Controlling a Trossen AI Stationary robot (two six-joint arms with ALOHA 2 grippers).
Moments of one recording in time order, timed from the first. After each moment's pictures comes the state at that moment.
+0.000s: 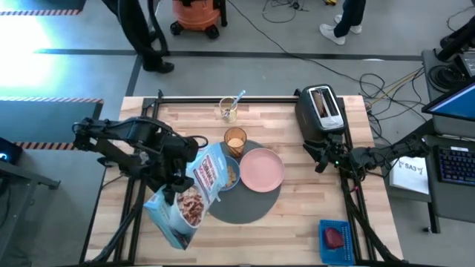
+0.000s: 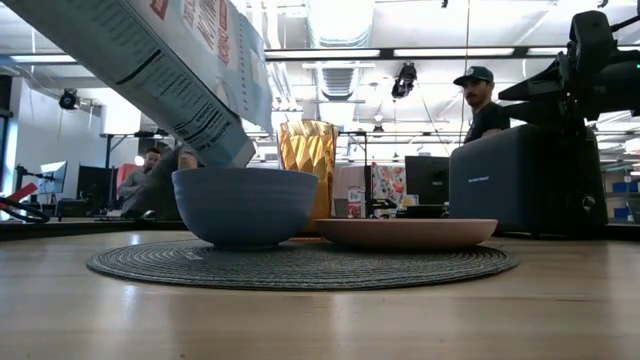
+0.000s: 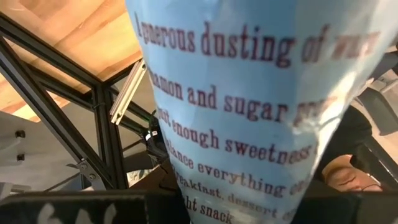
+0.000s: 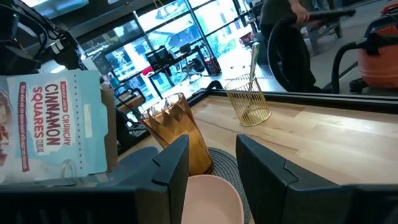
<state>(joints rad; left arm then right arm) -0.22 1.47 1.76 -1.57 0.74 -1.39 0.26 0.11 0.01 0.09 0.72 0.46</state>
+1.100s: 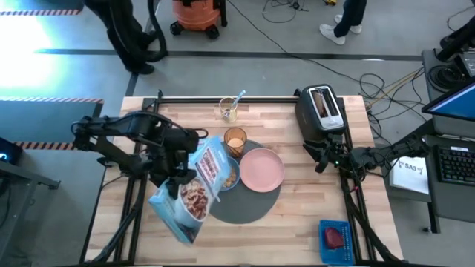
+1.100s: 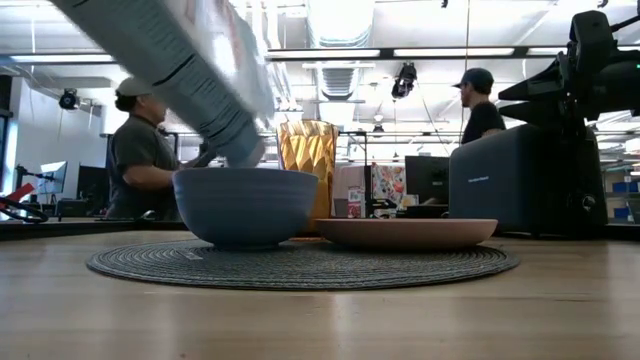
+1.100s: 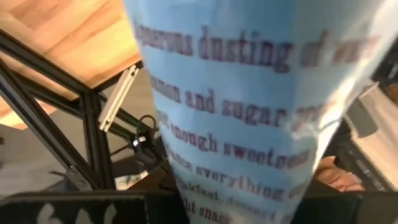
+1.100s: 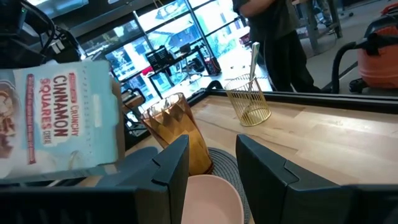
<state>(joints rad) -0.14 1.46 1.76 -1.56 0.75 -1.39 0.26 0.11 0.01 0.09 0.72 0.46</state>
